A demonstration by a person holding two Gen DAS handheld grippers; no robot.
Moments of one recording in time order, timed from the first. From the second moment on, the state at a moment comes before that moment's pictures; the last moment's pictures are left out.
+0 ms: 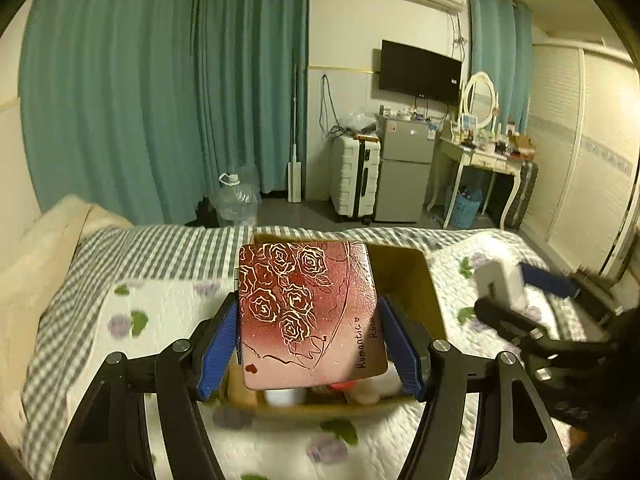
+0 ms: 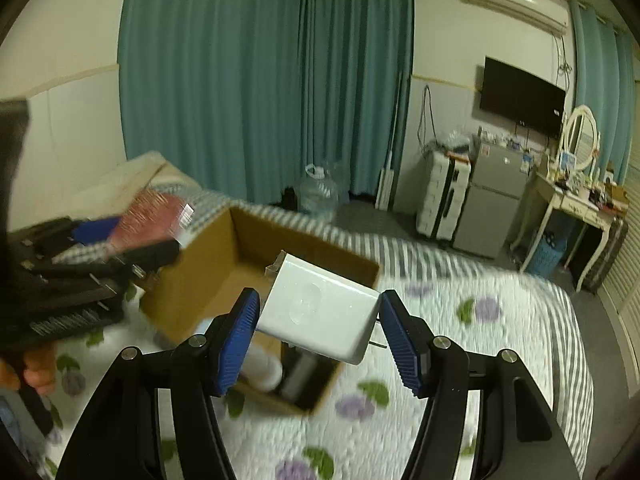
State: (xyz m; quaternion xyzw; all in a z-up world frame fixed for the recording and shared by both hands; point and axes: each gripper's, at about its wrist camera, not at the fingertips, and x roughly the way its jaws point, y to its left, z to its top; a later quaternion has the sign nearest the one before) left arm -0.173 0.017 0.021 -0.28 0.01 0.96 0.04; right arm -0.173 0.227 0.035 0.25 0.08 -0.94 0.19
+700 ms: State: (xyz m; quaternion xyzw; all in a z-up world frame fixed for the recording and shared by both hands) left arm -0.264 0.021 -0.066 -0.38 0.00 0.92 0.06; right arm -0.250 0.205 0.000 0.28 0.09 -0.94 0.19
